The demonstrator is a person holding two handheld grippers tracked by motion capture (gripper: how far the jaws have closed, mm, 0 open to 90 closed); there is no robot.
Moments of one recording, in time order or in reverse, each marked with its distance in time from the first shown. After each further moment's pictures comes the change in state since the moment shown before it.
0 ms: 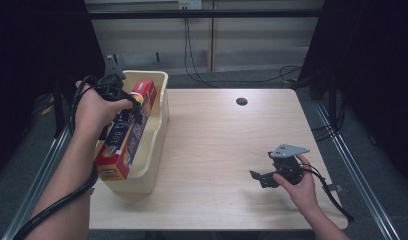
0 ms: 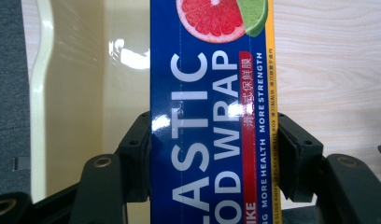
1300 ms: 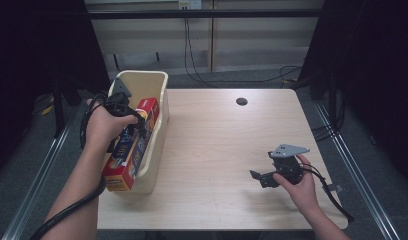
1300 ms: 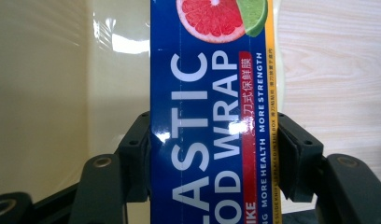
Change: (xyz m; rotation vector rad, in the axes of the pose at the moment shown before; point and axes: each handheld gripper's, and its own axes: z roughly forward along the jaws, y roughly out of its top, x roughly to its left) left arm 0.012 -0.007 0.054 0.065 -0.009 -0.024; right arm -0.001 0.000 0.001 -0.002 0.003 -0.003
